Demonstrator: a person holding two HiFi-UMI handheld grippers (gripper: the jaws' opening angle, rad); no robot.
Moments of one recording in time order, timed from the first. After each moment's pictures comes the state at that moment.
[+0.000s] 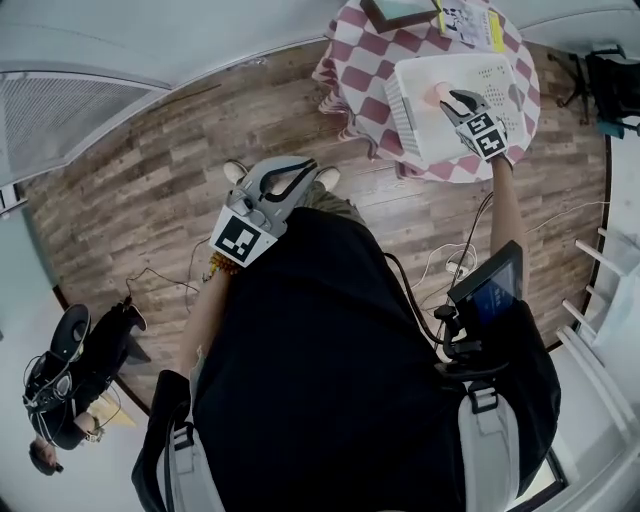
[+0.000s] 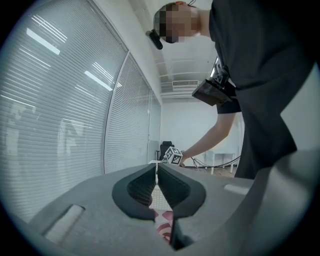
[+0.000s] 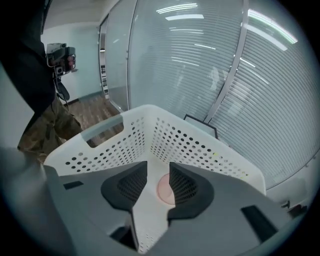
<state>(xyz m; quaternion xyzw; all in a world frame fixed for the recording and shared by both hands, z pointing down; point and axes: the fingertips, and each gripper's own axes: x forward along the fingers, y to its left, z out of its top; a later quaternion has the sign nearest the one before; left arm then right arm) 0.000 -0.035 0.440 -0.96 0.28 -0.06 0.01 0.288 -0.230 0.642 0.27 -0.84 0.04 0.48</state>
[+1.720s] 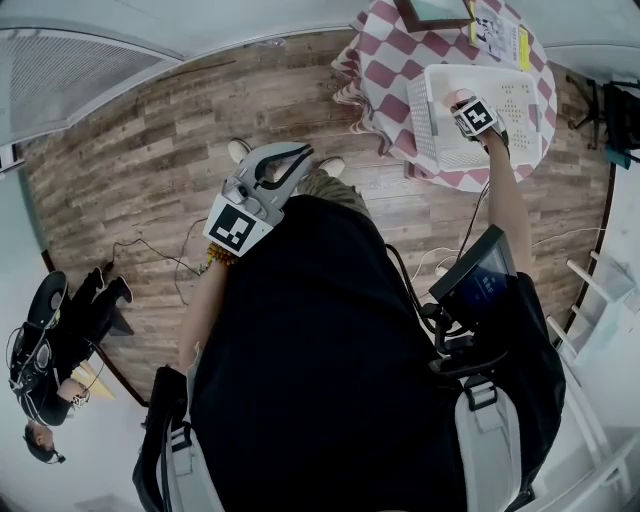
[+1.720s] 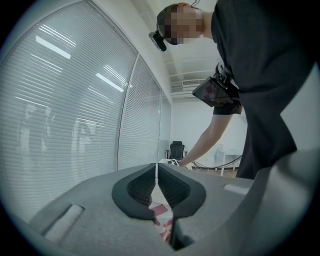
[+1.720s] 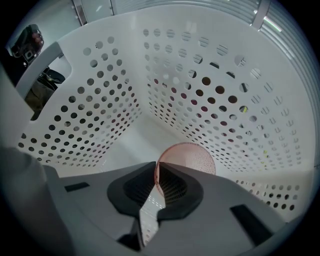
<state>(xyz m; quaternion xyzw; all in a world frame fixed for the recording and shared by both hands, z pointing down) -0.045 -0.040 0.452 -0.93 0.35 -0.06 -0.04 0.305 -0.243 0.763 0.20 -0.72 0.15 0.65</state>
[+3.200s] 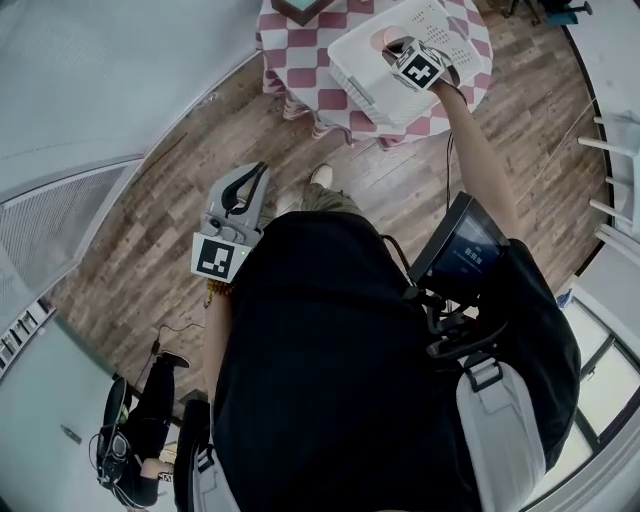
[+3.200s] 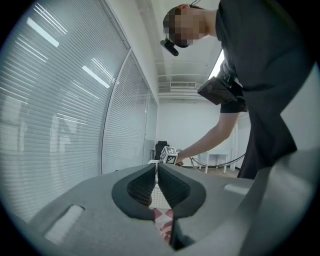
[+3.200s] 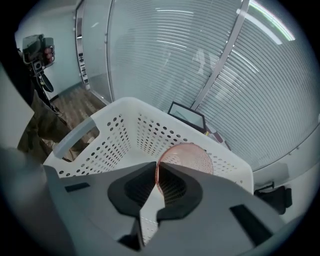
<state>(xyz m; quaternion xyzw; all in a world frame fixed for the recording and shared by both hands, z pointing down) -0.025 -0.072 0.452 -0.96 0.26 -0.06 -0.04 0.291 -0.258 0.653 0.34 -0.76 0.09 0.55</state>
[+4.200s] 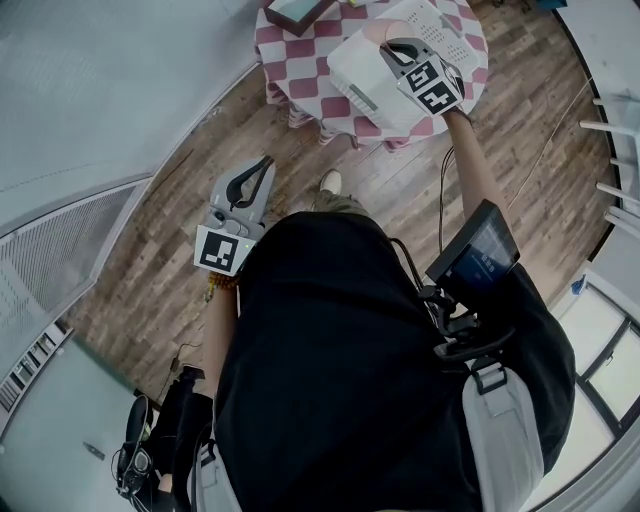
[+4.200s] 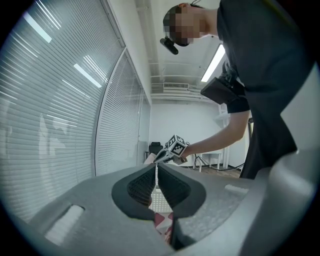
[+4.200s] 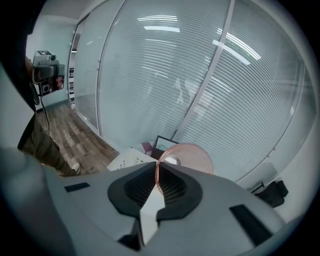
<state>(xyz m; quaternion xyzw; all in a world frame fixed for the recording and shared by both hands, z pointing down) -0.021 -0.100 0.435 -0.98 0.21 -0.05 -0.02 0.254 -0.248 0.531 0.45 -0.79 0.02 0.42</state>
